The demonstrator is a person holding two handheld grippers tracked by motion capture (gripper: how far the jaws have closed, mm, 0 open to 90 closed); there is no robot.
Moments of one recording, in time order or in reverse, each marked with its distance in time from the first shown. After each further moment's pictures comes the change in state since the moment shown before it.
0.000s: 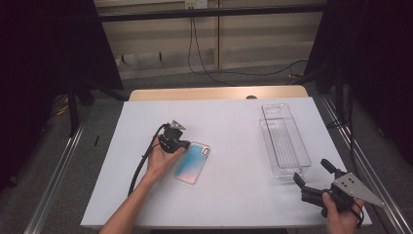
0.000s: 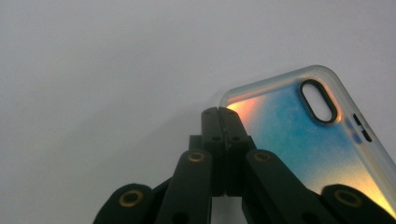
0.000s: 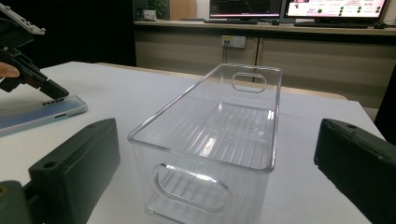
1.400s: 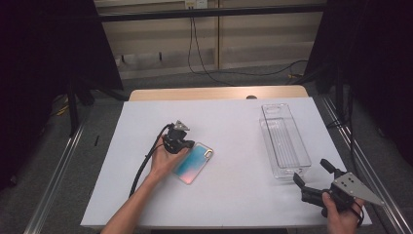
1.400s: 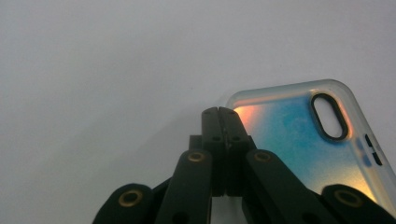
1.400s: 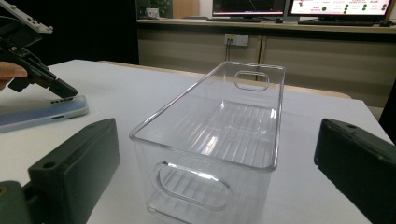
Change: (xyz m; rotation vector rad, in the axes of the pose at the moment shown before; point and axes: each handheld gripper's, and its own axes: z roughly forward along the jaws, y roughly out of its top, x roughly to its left) left arm -0.007 0.003 0.007 -0.039 -0.024 0.042; right arm -0.001 0.000 0.001 0.007 0.014 -0.003
